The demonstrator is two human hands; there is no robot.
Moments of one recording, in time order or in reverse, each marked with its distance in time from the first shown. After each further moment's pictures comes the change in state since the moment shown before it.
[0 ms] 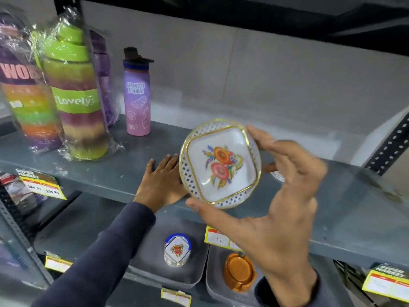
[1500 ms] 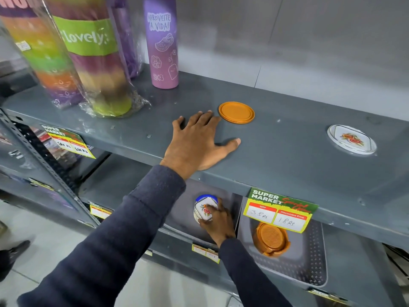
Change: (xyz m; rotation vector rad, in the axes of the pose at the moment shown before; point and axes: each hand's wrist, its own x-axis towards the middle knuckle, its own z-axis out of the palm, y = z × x) left_hand 0.020 0.000 0.017 -0.095 0.197 -0.049; right_hand -0.280 0.196 0.190 -0.420 -1.077 0.842
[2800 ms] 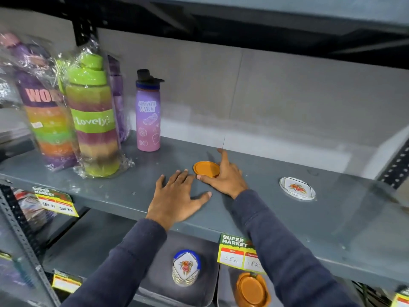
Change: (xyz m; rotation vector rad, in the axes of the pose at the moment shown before) left_hand -0.007 0.005 -0.010 -0.038 -0.070 -0.005; right_hand 0.030 -0.076 -0.300 0.217 0.329 -0.131
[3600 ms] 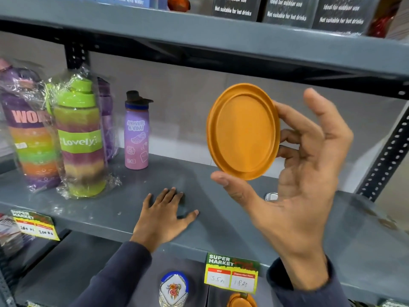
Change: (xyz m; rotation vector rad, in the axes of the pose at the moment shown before) left_hand 0.004 -0.004 0.009 -0.023 0.029 0.009; right_hand -0.171 -0.097 -0.133 0.455 0.715 -0.795
